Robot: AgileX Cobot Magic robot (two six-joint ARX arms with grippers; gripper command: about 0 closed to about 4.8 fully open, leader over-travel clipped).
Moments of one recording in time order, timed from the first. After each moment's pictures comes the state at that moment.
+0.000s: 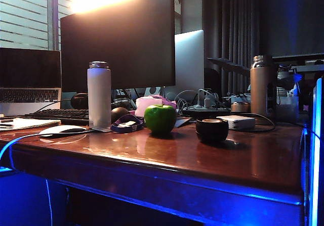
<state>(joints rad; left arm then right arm) 0.08 0.05 0.23 0.00 0.02 -0.17 -0.09 0.09 0.04 0.06 -0.26 0.33</state>
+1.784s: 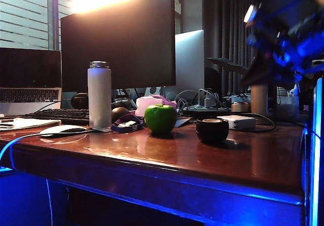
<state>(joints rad) -0.13 1.25 1.56 -0.97 0.36 0.29 0.17 1.39 0.75 0.13 -0.47 -0.04</state>
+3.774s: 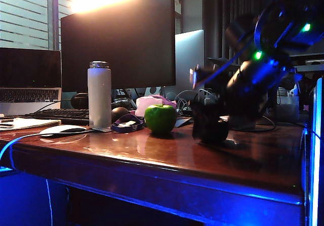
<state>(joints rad) -0.13 1.25 1.56 -0.95 0.42 0.28 0.41 1.78 0.95 0.16 -0.07 -0.17</state>
